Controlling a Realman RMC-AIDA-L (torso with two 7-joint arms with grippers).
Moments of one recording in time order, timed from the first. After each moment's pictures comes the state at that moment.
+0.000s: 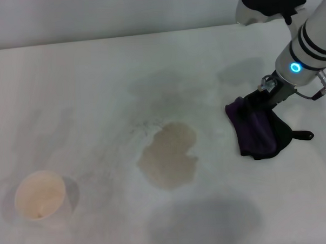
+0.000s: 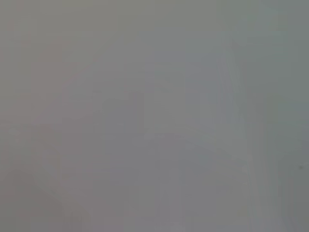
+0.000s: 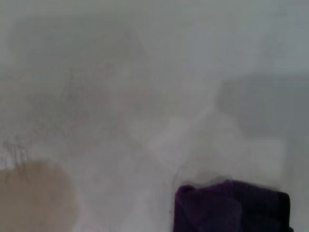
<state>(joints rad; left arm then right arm) -0.24 -2.06 1.11 0.14 0.35 1.59 -0.08 0.70 2.01 -1.46 -1.07 0.40 1.40 -0.06</state>
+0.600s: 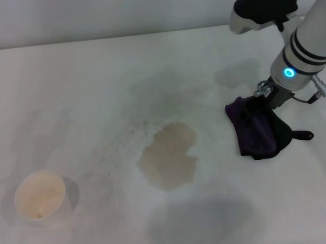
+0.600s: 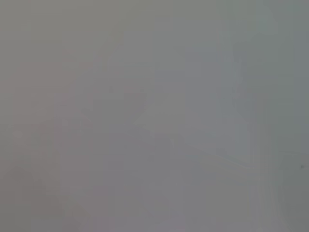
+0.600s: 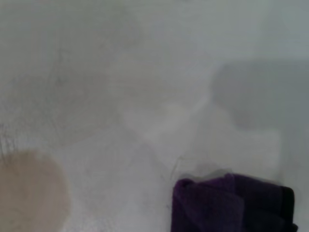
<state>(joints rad) -0.24 -2.06 1.10 0.14 0.35 1.59 -0.08 0.74 2.02 -1.48 -0.98 0.39 1.37 -0.06</state>
